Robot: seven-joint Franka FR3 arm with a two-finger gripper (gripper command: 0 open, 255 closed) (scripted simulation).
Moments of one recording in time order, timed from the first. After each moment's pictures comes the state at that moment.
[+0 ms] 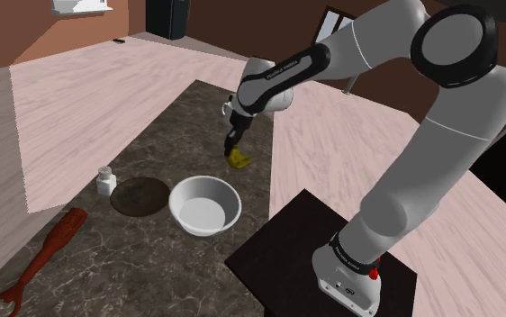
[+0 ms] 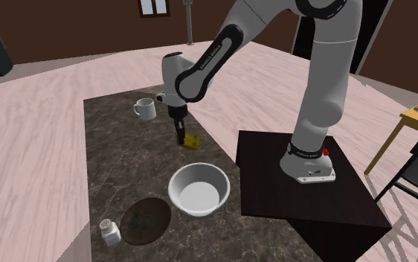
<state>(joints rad) -0.29 0.14 0.27 -2.32 0.09 2.45 -0.47</state>
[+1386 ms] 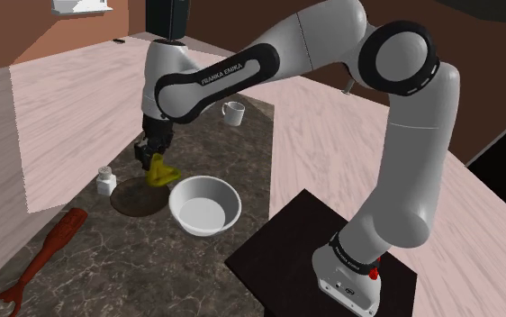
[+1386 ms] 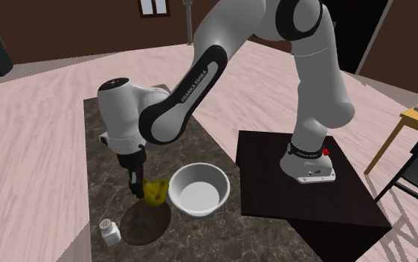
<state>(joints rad) 0.08 0.46 0.36 -1.86 -0.09 2.32 0.10</state>
